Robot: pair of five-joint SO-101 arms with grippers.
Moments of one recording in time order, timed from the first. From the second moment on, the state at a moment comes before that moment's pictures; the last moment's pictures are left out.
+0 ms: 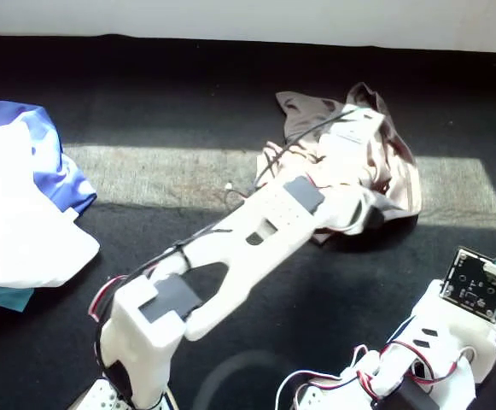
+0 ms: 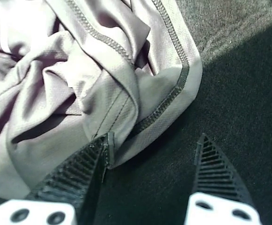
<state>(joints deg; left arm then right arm) 41.7 24.9 -10.6 43.9 17.9 43.5 -105.0 64.3 67.0 24.3</state>
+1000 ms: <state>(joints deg) 17.6 21.9 -34.2 83.0 9.8 46.3 -105.0 72.3 67.0 24.3</state>
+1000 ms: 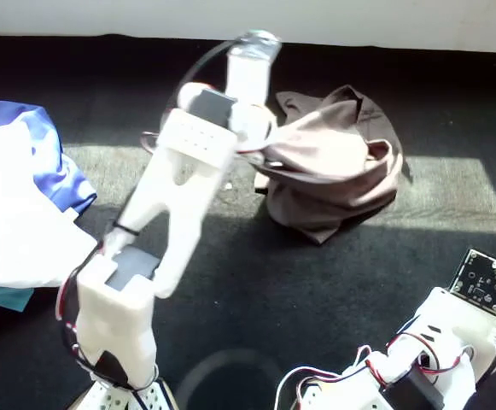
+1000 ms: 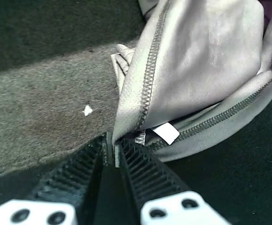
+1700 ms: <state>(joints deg) -20.7 2.0 -34.4 89.7 -5.3 18.3 -100.2 73.1 64.2 14.5</state>
